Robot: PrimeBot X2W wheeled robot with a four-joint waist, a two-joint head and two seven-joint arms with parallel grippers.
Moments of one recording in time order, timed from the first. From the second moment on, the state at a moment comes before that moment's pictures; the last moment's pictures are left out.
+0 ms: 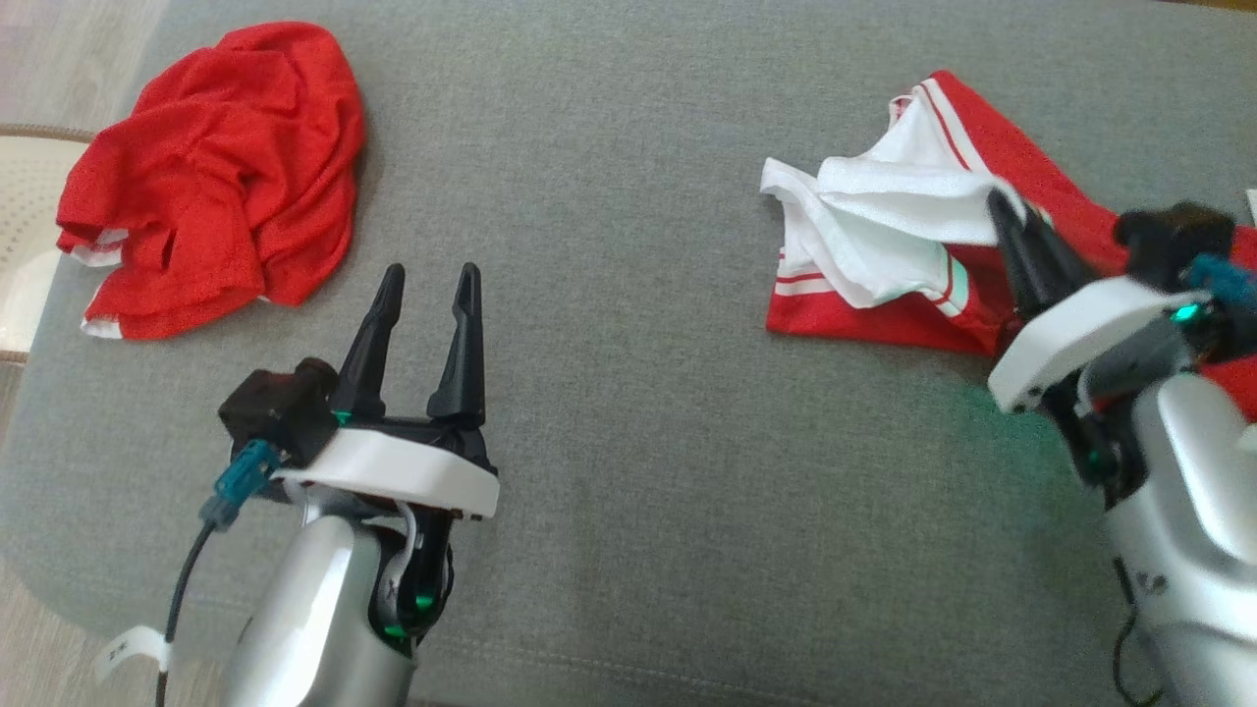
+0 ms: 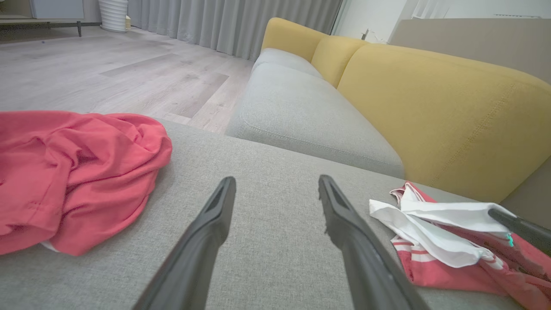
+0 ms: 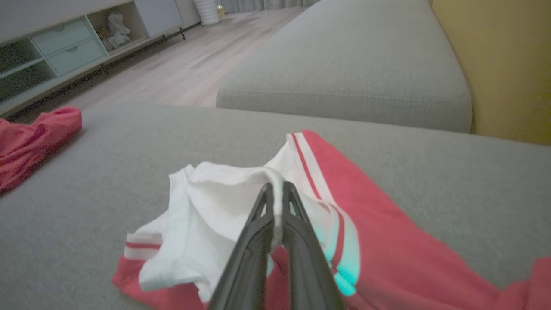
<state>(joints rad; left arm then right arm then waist) -0.25 0.04 -0.29 0.20 -0.39 -0.01 -0.26 -0.46 -0.27 0.21 0.39 0.34 0.12 0.10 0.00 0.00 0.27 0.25</state>
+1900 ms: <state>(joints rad) -0.25 0.04 -0.26 0.36 -0.42 0.01 -0.26 -0.24 -0.09 -0.06 0.22 0.24 0.12 -0.16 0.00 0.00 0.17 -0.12</state>
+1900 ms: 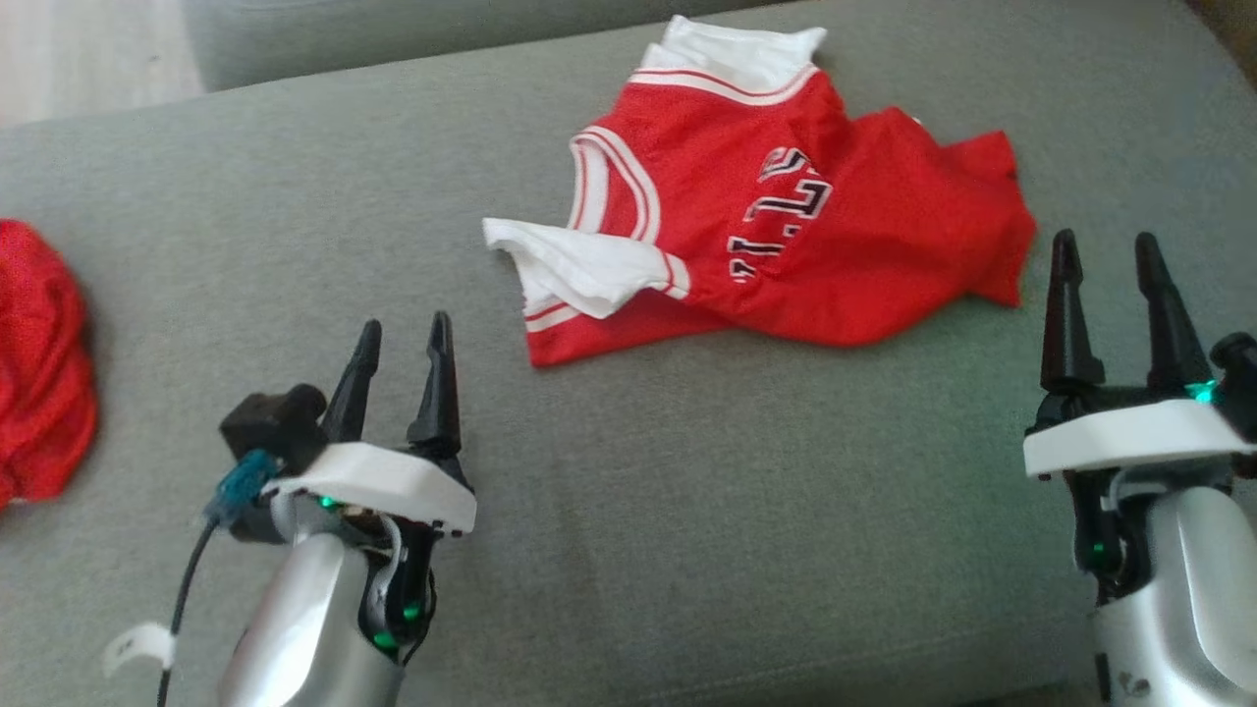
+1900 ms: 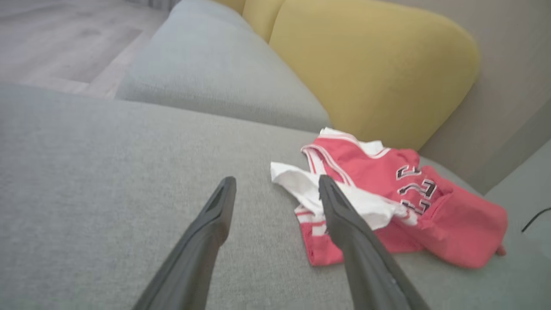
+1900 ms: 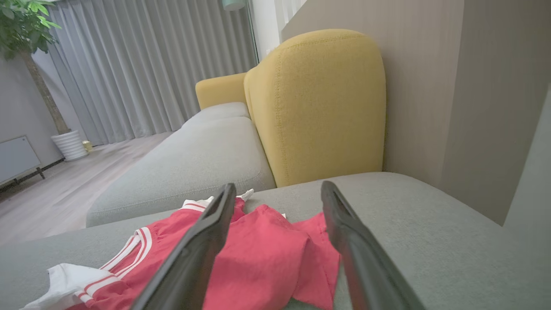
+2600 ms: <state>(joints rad) -0.67 0.04 -0.28 0.82 -0.42 0.03 -0.07 -0.24 -0.05 -0.08 0.13 0.21 0.12 -0.15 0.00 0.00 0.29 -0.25</state>
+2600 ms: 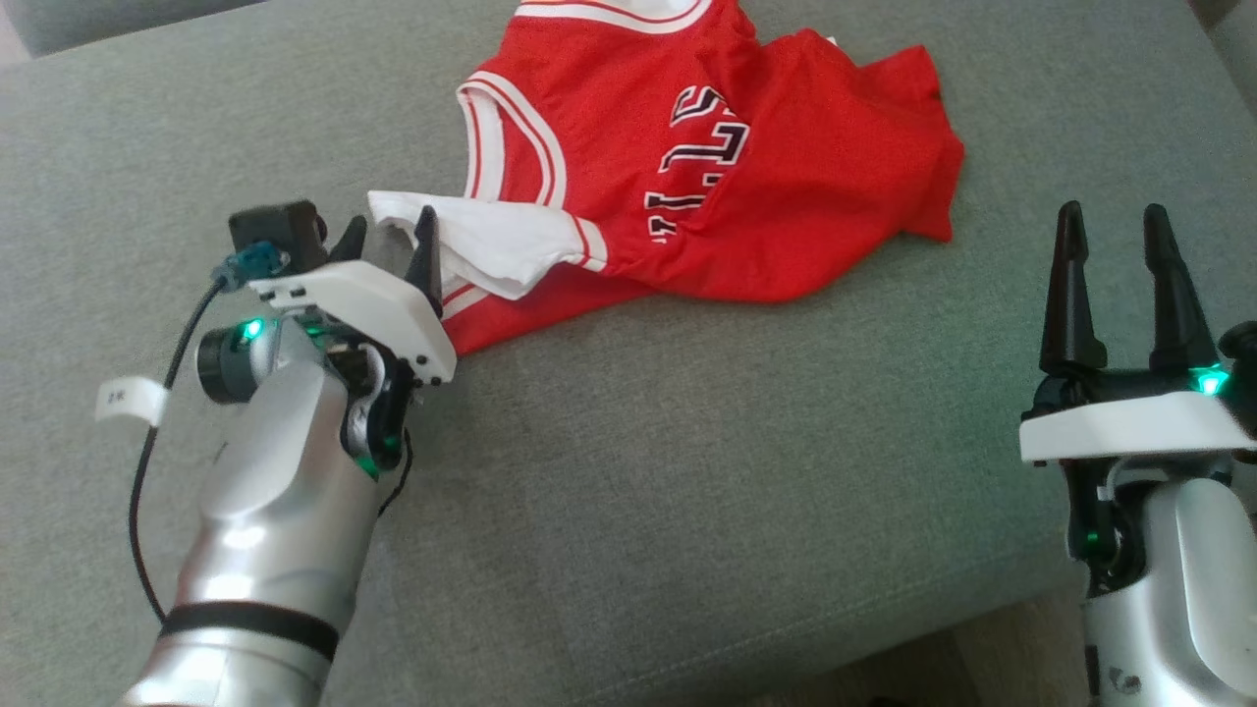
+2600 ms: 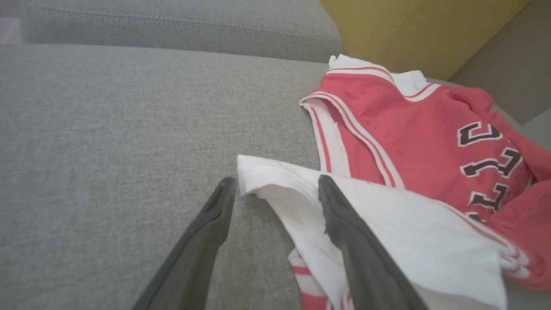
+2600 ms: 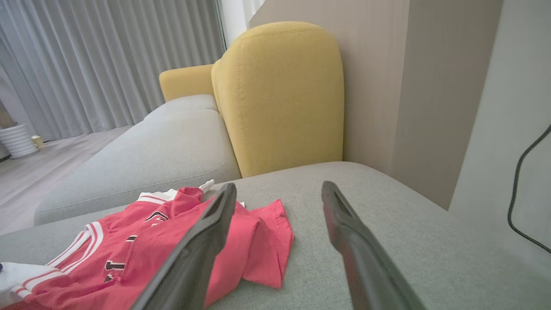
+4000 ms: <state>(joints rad) -0.34 0.10 -0.38 0.37 -0.37 0.00 -0.10 -0.21 -0.05 -0.15 0.25 0.22 0.12 -0.18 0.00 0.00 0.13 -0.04</state>
